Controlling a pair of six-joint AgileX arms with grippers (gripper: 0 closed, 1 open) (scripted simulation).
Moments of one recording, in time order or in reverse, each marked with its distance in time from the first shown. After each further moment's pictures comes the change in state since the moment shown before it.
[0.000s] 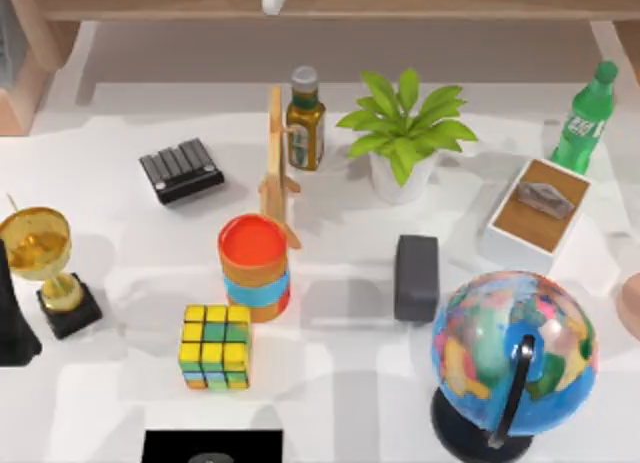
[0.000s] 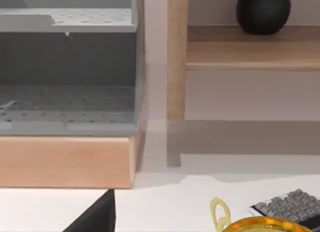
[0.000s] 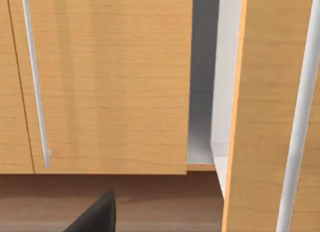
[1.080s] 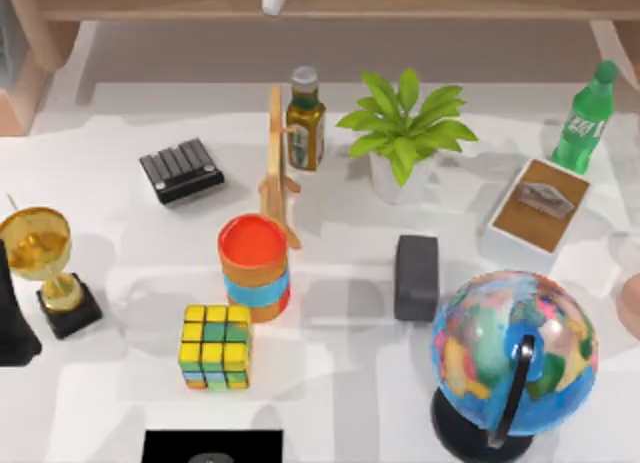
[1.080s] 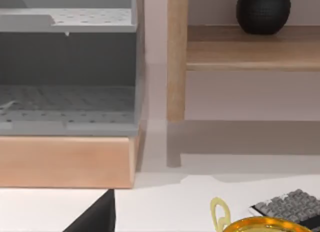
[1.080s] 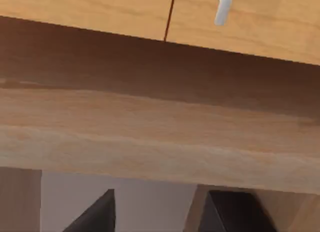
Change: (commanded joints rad) left arm 0.000 0.000 0.000 0.000 0.000 0.000; right arm 0.531 -0.376 0.485 -0.986 0.391 -0.219
